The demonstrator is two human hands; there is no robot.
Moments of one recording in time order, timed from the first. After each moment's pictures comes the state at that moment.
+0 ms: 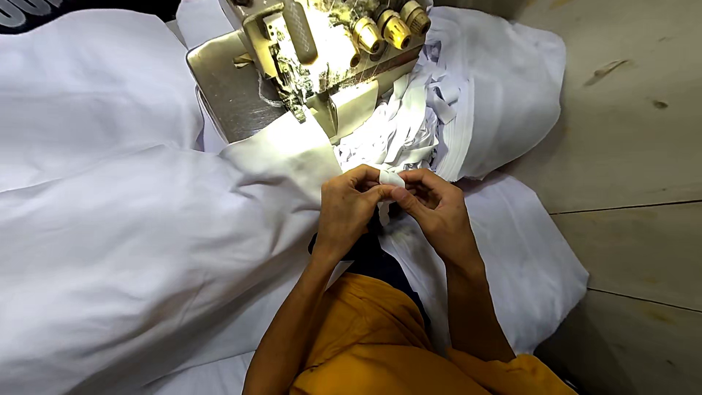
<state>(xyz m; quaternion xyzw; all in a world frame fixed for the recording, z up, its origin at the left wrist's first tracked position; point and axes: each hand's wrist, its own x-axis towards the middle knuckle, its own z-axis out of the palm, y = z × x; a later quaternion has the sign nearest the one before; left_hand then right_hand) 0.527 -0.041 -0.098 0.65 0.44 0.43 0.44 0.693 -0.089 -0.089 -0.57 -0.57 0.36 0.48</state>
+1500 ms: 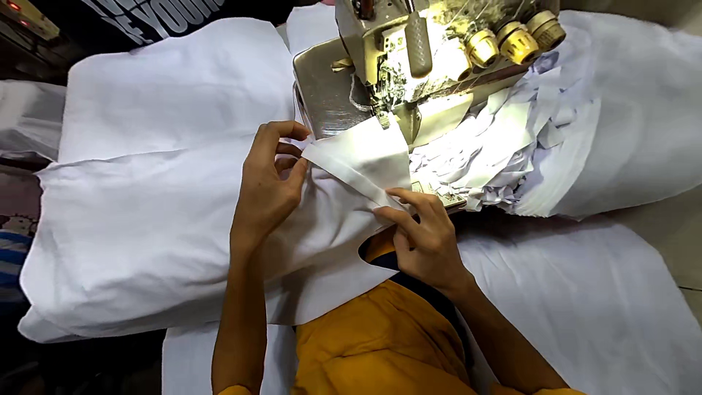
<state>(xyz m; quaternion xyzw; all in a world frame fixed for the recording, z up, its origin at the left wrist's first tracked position) 0.350 -0.022 -0.048 0.71 0.55 0.37 0.25 0.620 -0.070 -0.140 -0.44 -0.80 0.09 0.39</state>
